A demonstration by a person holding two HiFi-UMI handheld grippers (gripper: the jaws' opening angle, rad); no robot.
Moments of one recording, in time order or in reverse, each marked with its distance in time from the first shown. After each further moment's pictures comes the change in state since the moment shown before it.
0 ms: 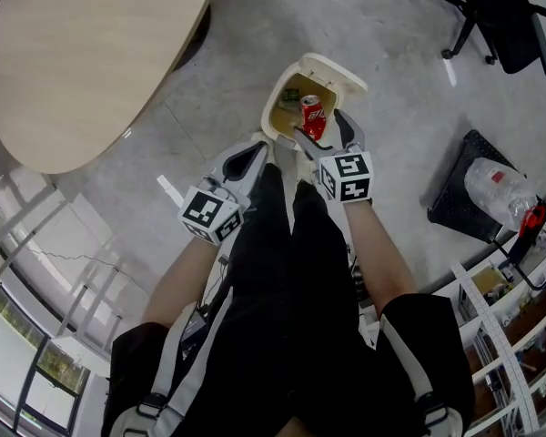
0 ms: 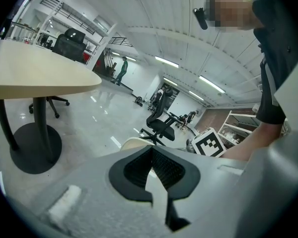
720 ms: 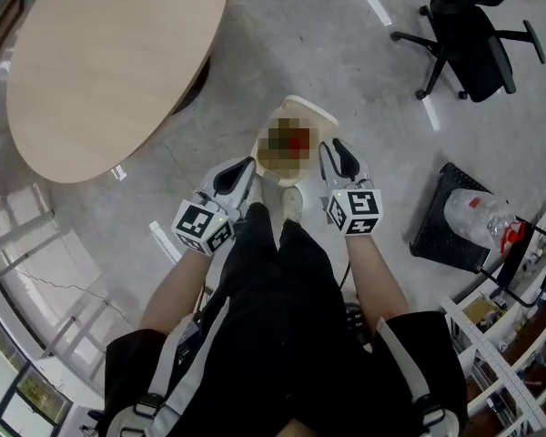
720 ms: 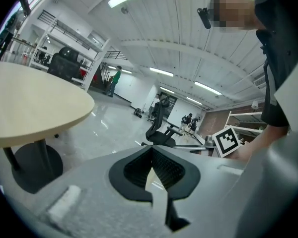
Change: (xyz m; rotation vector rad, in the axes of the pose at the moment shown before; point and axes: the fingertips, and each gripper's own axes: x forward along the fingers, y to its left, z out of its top) left arm -0.006 -0.029 0.064 0.094 -0.123 0.022; right arm -0.102 -0.034 0.088 -0.033 -0.289 -0.110
